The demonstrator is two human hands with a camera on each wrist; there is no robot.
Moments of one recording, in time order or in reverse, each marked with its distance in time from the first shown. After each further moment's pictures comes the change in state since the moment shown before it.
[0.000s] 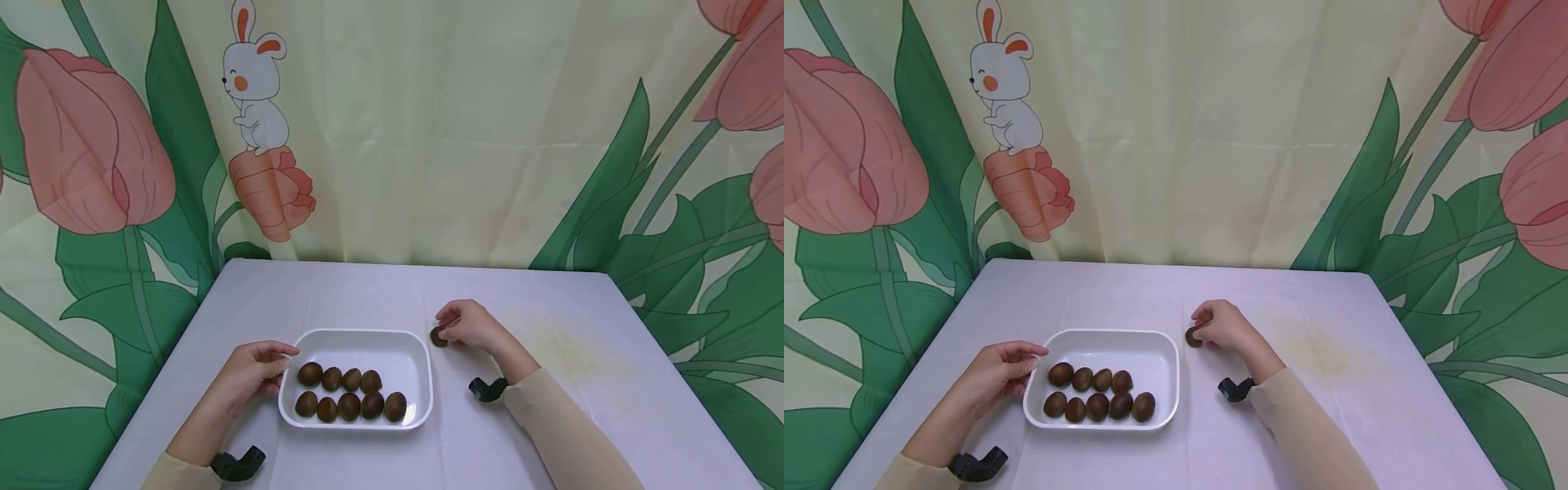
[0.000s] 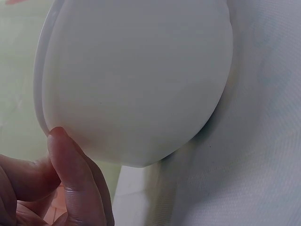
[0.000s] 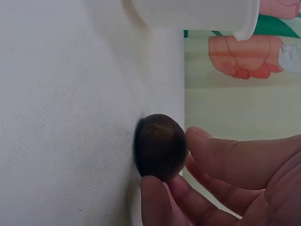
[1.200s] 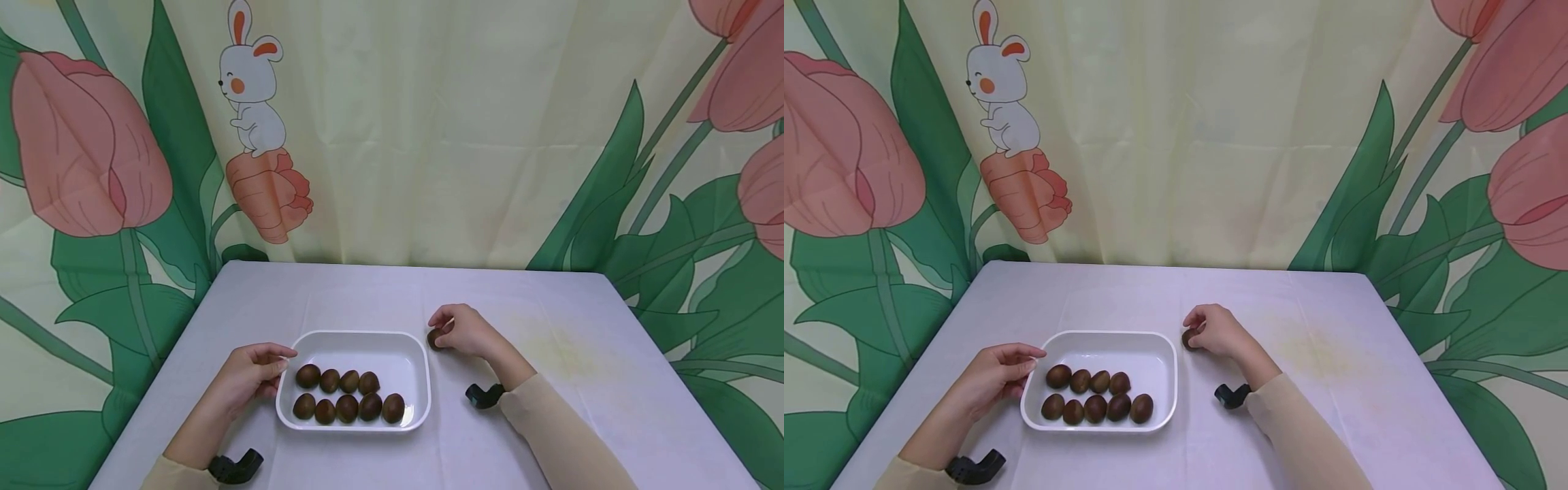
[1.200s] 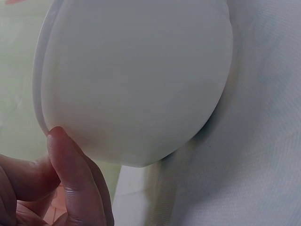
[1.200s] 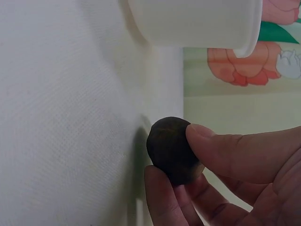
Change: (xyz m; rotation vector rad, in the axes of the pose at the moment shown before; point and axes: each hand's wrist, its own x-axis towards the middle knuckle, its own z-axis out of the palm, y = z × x) left_hand -0.002 0.002 0.000 0.003 -0.002 -0.006; right_hand -0.006 -0.001 0.007 -0.124 0.029 -0.118
